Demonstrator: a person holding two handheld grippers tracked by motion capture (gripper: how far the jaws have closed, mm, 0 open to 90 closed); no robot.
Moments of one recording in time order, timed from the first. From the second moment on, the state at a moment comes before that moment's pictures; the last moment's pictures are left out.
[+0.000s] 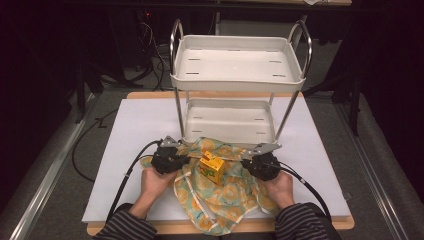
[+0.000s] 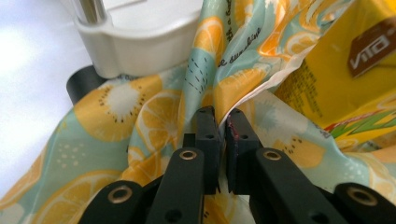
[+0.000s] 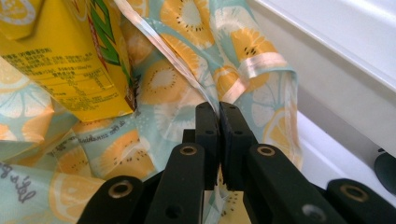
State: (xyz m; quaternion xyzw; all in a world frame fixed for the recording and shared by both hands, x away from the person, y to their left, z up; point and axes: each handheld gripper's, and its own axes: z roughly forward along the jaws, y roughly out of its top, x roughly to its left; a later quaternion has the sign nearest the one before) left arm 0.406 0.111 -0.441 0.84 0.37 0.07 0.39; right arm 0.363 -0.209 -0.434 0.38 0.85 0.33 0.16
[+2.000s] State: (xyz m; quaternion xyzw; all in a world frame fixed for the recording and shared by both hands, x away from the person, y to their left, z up) left arm 0.409 0.111 -0.448 0.84 0.38 0.04 0.38; right arm 0.356 -0.232 -0.408 0.39 0.84 0.35 0.13
